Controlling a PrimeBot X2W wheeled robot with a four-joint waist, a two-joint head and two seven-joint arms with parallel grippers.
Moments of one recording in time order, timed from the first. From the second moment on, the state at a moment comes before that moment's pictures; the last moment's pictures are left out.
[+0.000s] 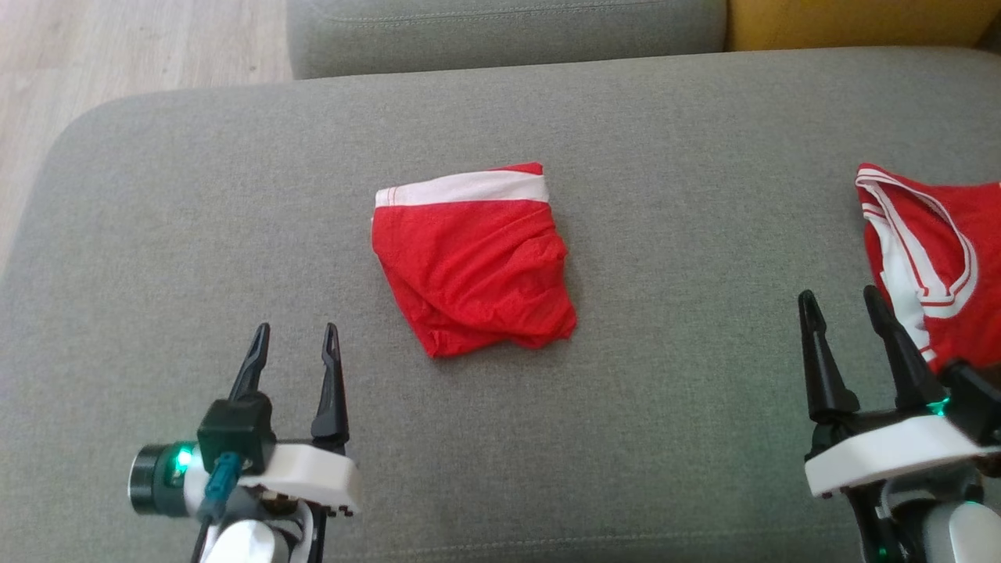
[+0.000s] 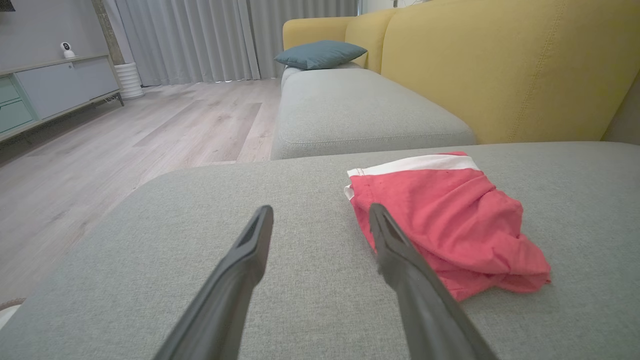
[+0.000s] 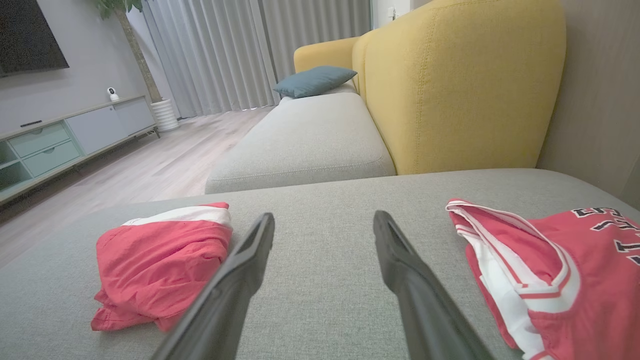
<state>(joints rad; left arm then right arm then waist) -0.01 0.16 -0.34 0.08 -0.17 0.27 -0.20 0.08 -0.08 -0.02 -0.13 0.23 0.13 0.07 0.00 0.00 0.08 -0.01</state>
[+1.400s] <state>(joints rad) -0.20 0.09 -0.41 0.10 -0.17 0.25 -0.25 -0.41 -0.18 0.17 0.50 0.34 0.13 0.23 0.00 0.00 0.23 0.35</state>
